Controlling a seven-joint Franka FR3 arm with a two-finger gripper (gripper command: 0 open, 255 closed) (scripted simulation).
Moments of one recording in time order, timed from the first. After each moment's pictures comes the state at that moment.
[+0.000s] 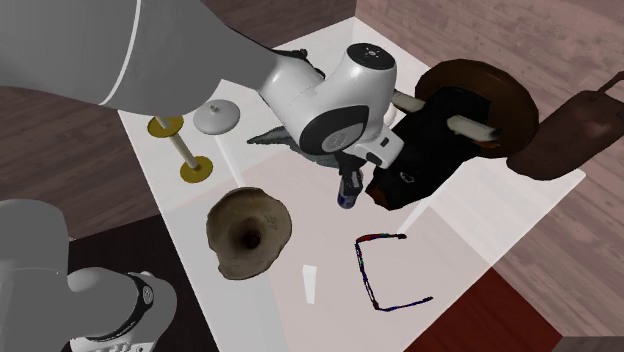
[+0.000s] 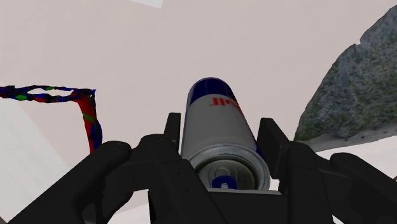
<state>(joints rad) 0.06 0.18 0.11 -2.19 -0.04 2.37 0.42</state>
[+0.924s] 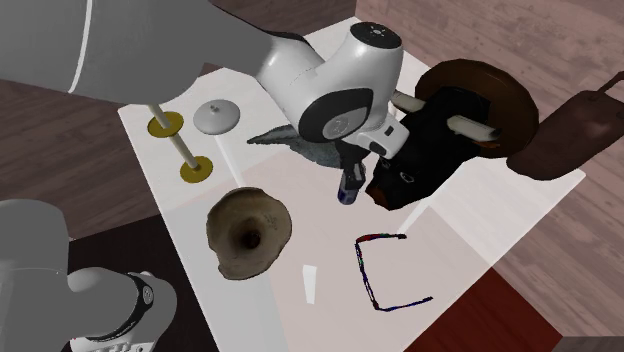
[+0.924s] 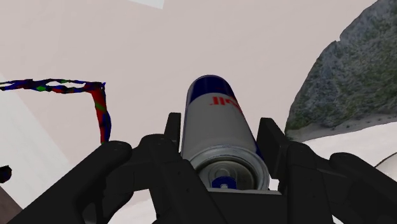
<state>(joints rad) 0.06 0.14 0.11 -2.16 -0.03 2.30 0.41</state>
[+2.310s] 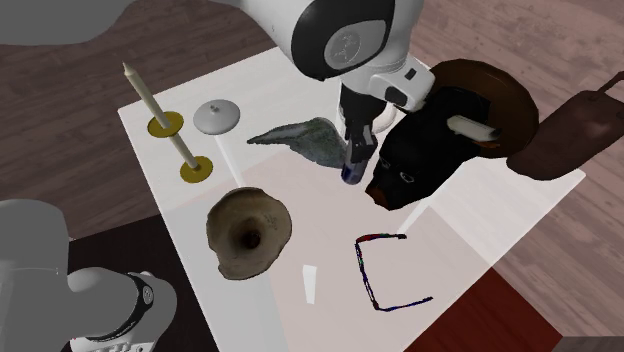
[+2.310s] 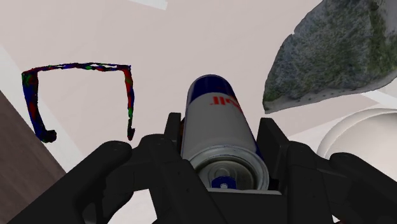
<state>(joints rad) 0.05 0.01 0.11 -2.02 -0.01 2.03 0.39</state>
